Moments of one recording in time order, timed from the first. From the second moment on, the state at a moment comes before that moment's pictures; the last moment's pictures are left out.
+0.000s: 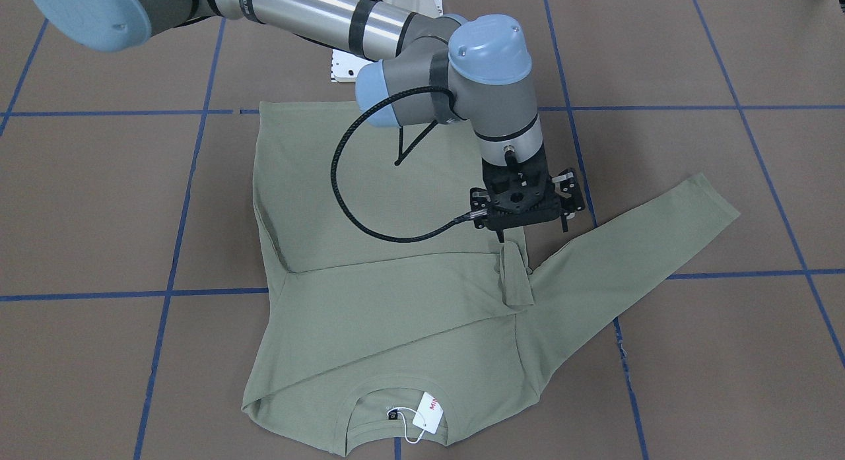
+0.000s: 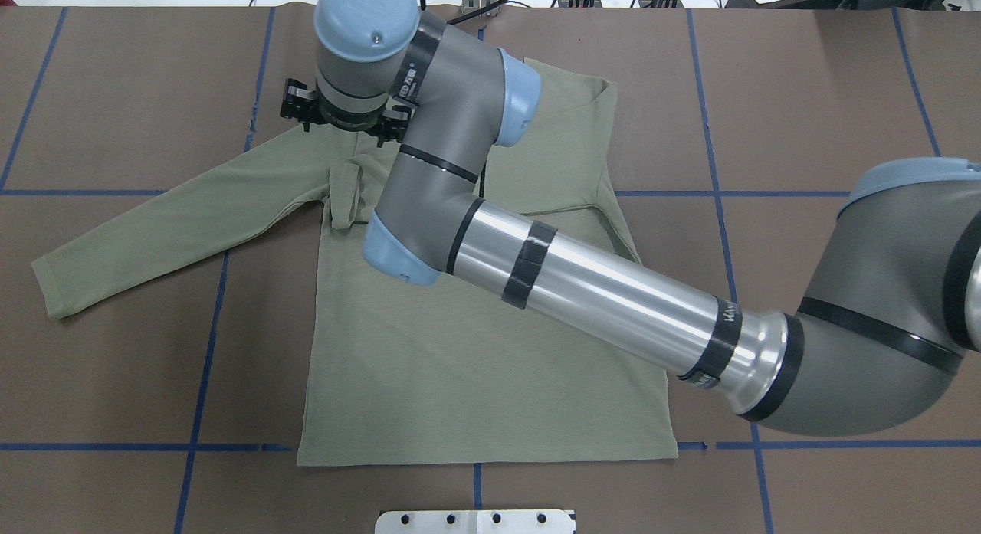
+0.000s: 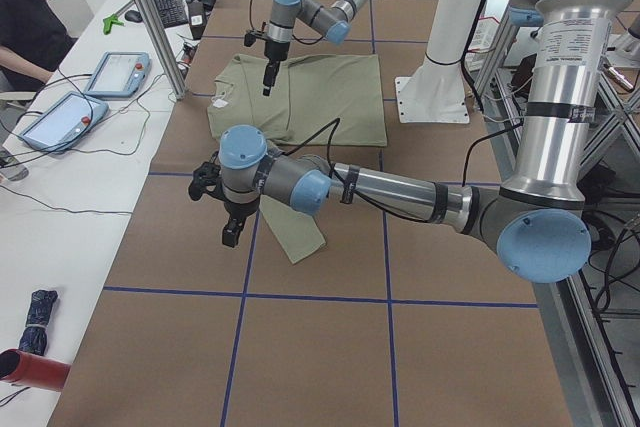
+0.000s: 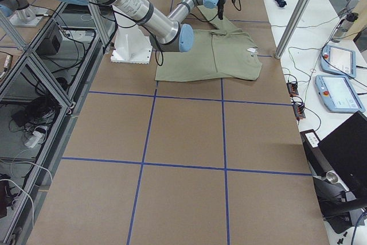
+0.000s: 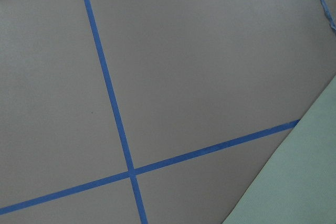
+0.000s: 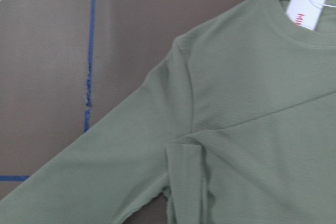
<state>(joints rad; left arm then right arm) -1.44 -1.63 -1.65 -1.92 -2.34 -0.26 0.63 -0.39 1.13 -1.26 1.89 1.33</state>
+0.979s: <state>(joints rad) -0.96 -1.36 -1.72 -2.45 -1.91 -1.14 0.97 -1.05 1.75 -1.68 2.14 0.70</state>
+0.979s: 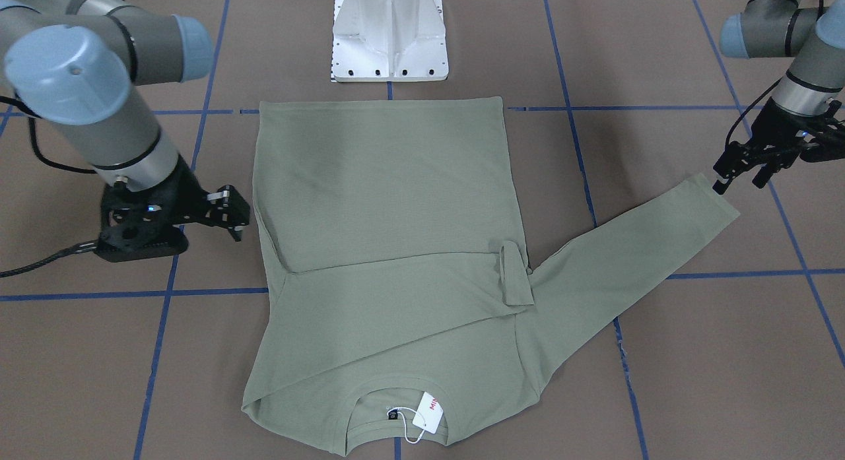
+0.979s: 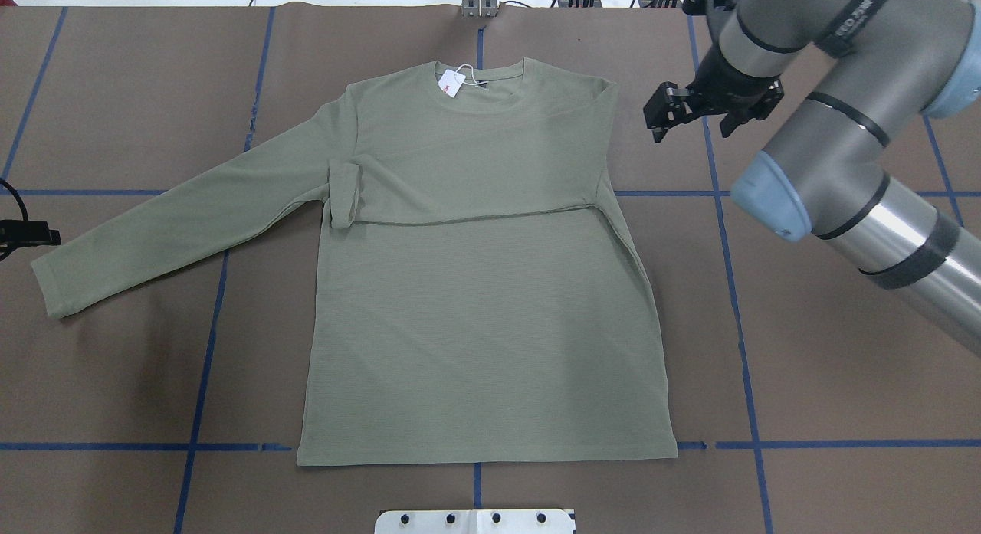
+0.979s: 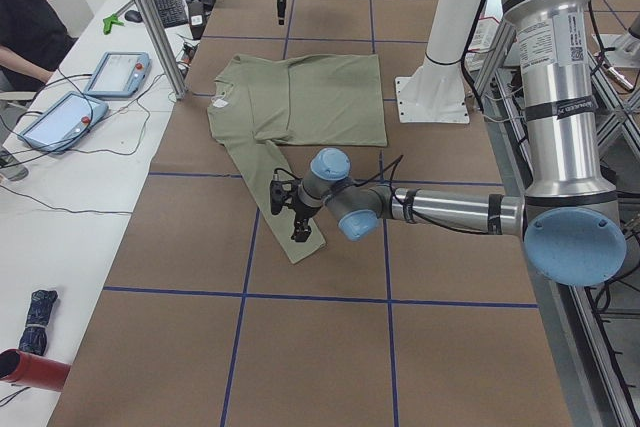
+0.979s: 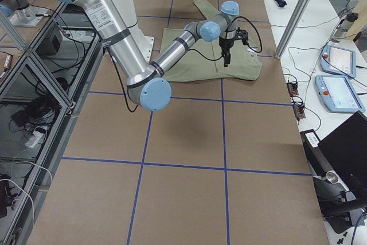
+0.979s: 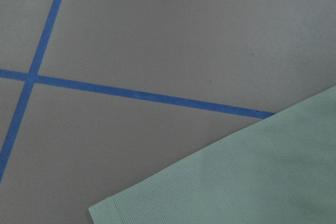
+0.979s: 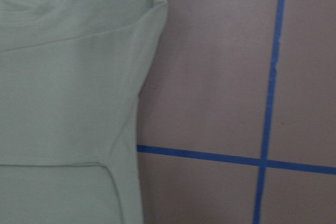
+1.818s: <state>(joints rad) -0.88 -1.36 -1.62 -2.46 -1.86 -1.18 1.03 -1.20 1.78 -1.68 2.18 0.53</state>
